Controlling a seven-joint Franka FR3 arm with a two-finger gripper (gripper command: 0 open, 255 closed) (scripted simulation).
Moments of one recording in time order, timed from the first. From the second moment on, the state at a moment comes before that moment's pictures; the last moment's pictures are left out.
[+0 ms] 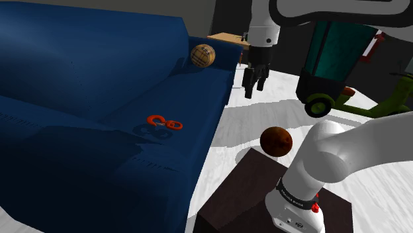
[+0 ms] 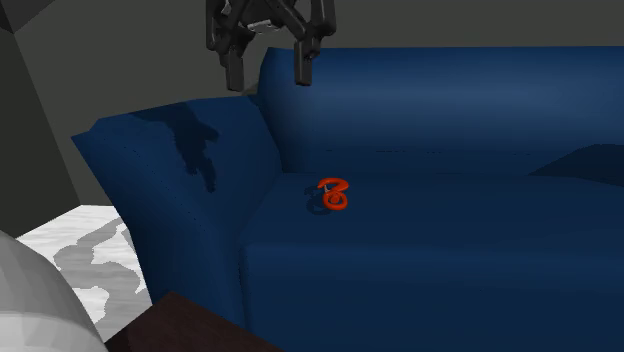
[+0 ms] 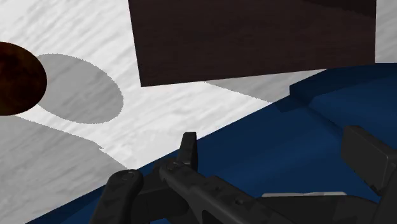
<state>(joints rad) 0.02 -0.80 0.00 -2.42 -0.07 1.47 0.07</state>
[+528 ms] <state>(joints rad) 0.03 -0.62 0.00 -2.42 -0.08 1.68 0.04</state>
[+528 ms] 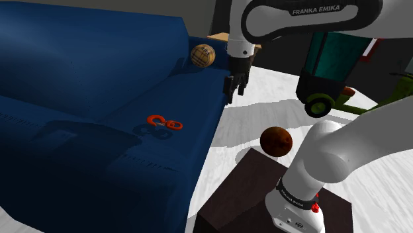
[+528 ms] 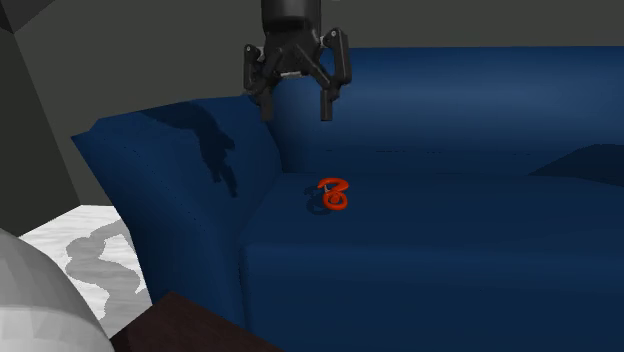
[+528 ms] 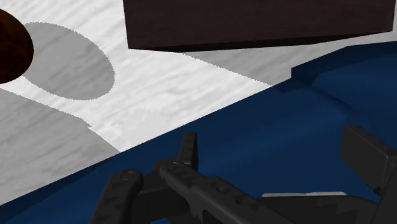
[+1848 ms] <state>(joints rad) 0.07 0.09 0.01 -2.12 -0.12 2.17 -0.03</state>
